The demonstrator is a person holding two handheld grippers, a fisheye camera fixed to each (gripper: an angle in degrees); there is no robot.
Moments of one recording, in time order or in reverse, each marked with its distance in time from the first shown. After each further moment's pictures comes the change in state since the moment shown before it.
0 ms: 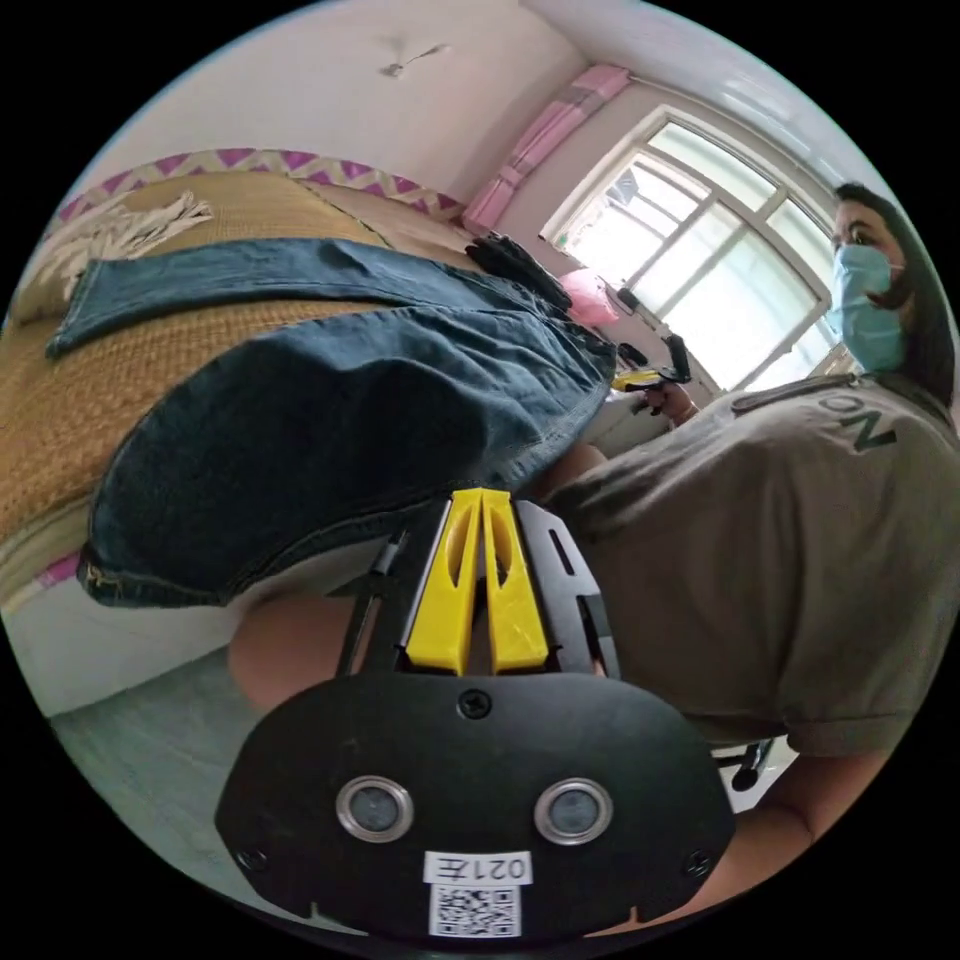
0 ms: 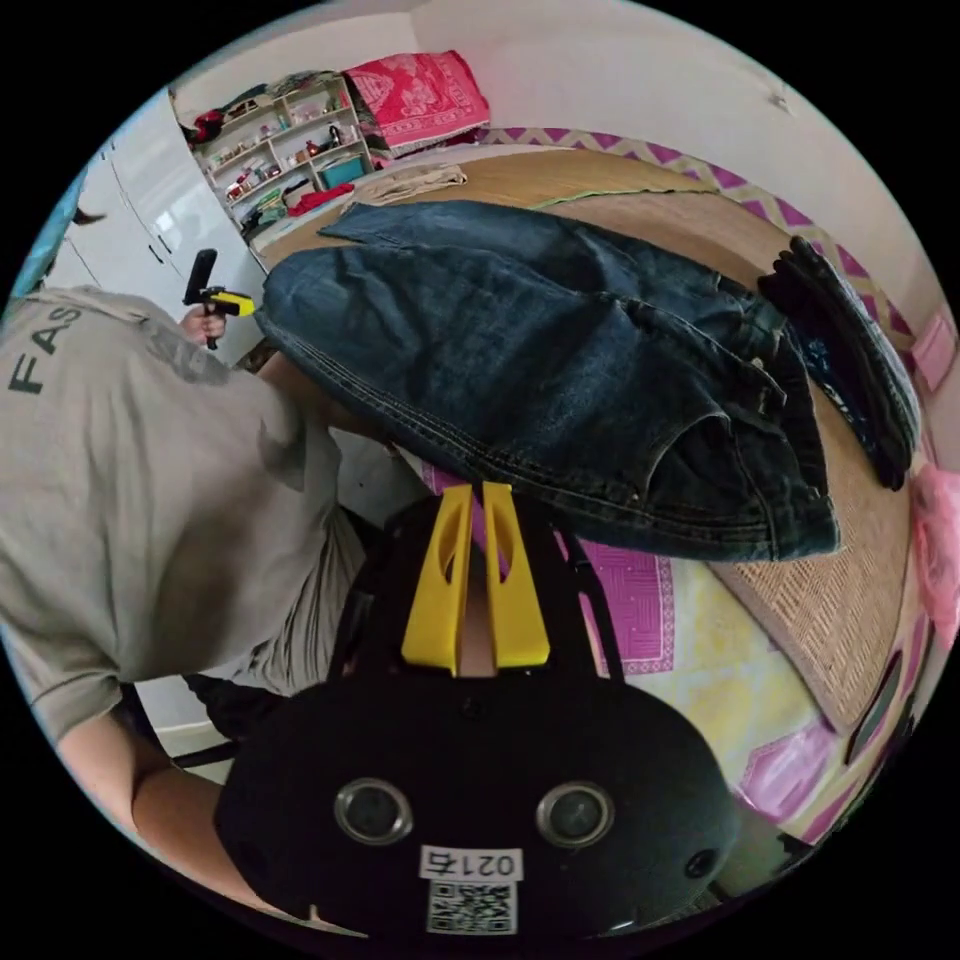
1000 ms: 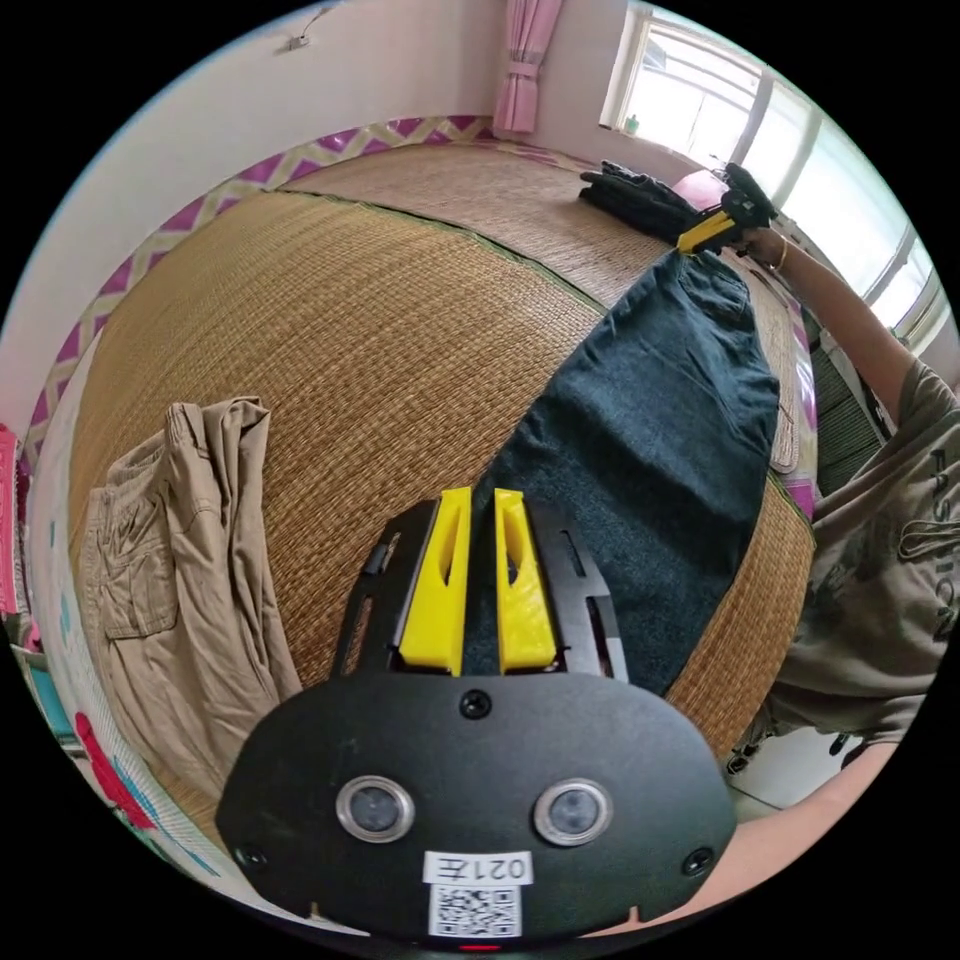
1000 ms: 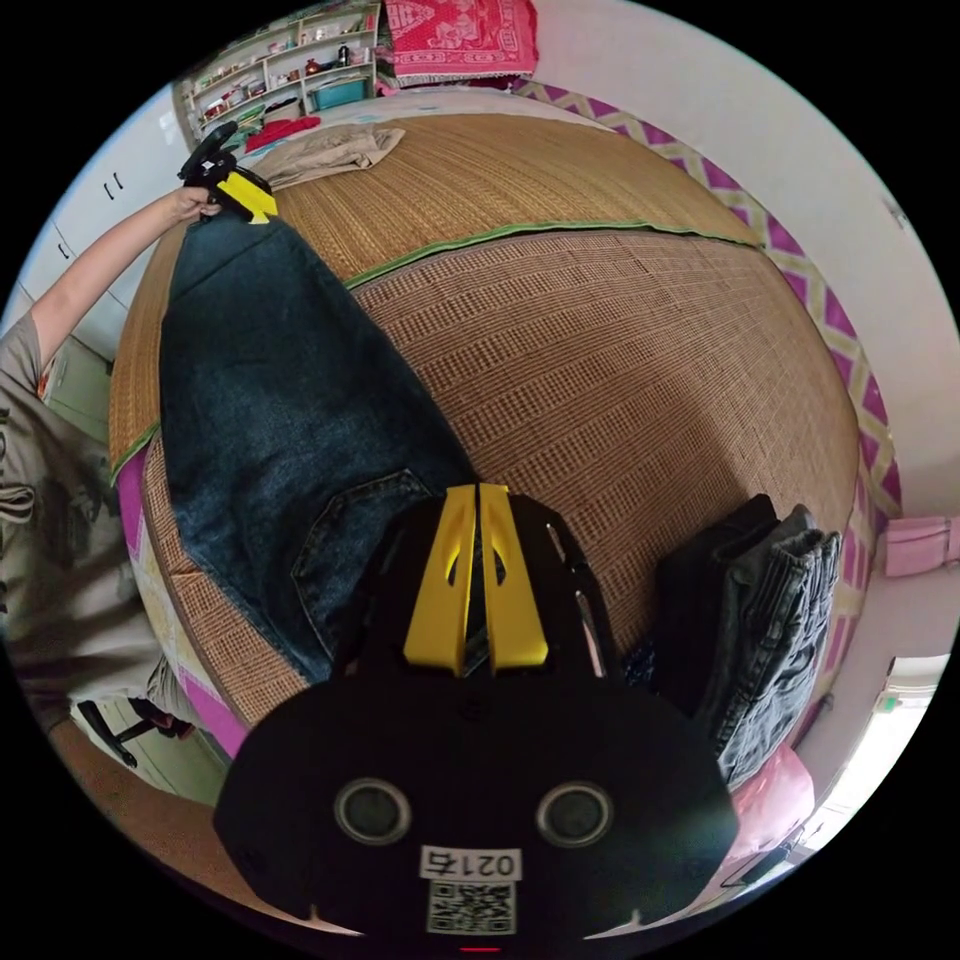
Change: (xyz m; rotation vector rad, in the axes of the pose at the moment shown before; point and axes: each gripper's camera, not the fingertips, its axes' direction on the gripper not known) left arm -0.188 -0.425 0.200 -0.348 -0.353 0.291; right arm 0.131 -0.484 0.098 -0.200 0.207 -0.211
